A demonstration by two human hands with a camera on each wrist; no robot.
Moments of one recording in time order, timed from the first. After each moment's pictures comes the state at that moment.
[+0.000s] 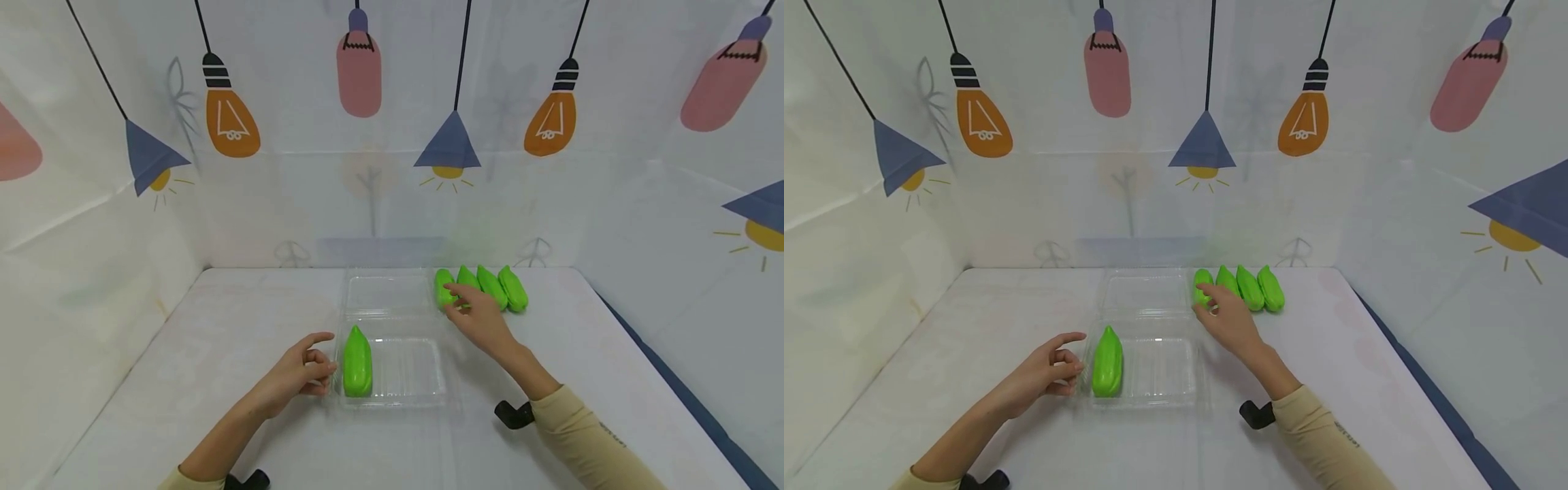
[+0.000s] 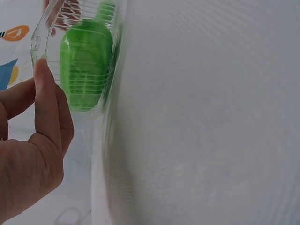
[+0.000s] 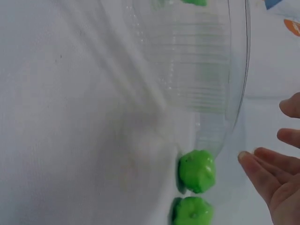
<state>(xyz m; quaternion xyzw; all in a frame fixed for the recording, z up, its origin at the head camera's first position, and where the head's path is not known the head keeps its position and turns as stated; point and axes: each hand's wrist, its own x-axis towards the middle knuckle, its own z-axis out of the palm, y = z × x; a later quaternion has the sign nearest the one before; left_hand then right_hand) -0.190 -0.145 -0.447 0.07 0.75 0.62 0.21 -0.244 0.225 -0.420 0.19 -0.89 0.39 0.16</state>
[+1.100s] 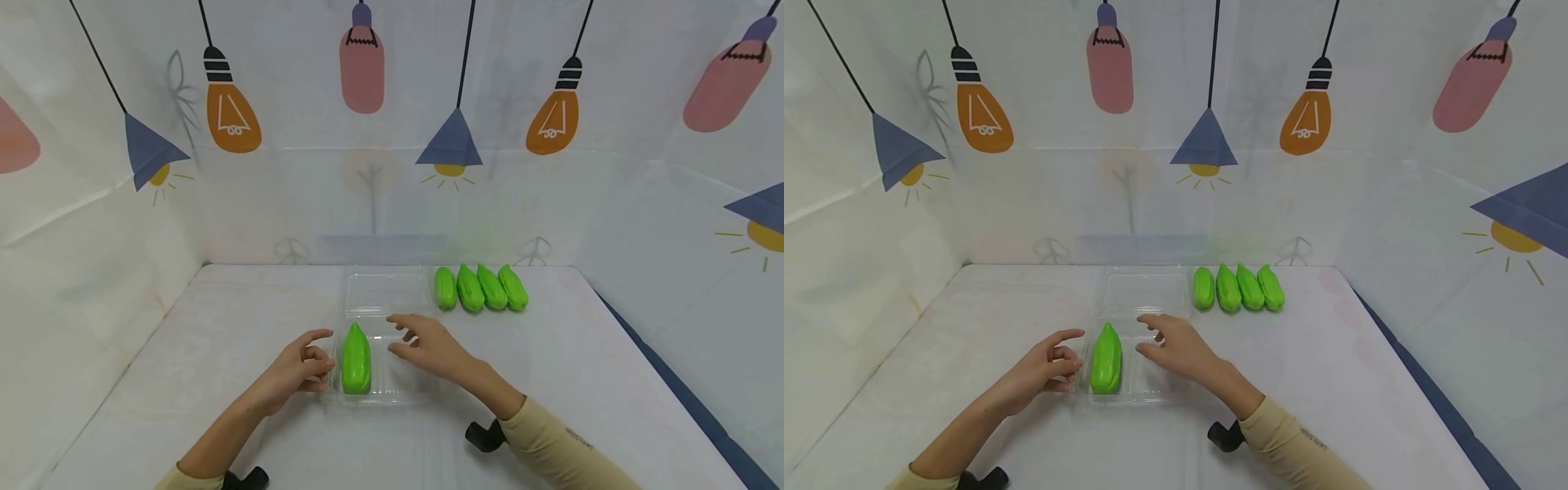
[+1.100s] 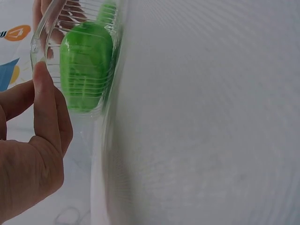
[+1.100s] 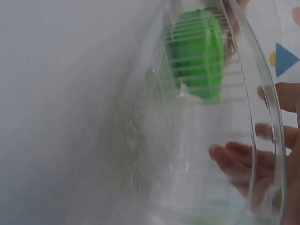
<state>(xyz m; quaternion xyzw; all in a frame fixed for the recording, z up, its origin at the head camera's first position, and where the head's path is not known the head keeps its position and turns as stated) -0.191 -0.147 -0.449 0.07 0.75 0.63 0.21 -0.211 0.150 -0.424 0.27 -0.89 0.36 -0.02</state>
